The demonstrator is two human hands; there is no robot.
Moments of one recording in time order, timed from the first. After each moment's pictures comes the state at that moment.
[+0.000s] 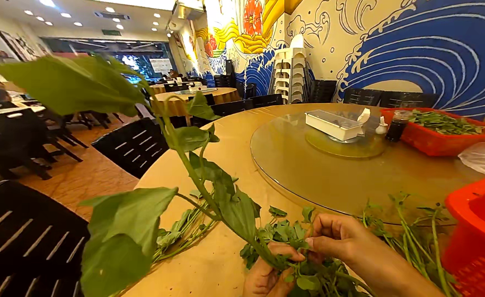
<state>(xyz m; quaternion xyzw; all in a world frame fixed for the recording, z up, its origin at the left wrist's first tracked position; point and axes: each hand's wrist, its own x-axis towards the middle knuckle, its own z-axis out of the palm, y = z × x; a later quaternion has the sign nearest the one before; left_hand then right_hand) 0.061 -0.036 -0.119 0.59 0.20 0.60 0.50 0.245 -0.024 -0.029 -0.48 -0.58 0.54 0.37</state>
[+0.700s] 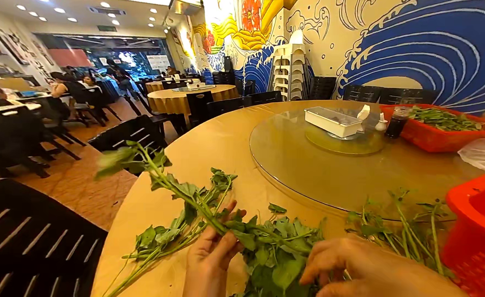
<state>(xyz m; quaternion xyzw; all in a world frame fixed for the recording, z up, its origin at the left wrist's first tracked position) 0.012 -0.012 -0.082 0.43 0.41 0.64 0.48 0.264 -0.032 -0.023 -0.37 -0.83 0.38 0.14</state>
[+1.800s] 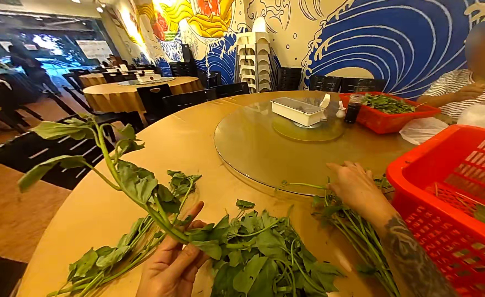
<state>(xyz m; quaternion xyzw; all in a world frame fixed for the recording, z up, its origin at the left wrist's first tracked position) 0.009 -0.009 -0.086 0.45 0.36 0.60 0.55 0.332 0.010 -0.037 -0.78 -0.59 0.05 0.18</state>
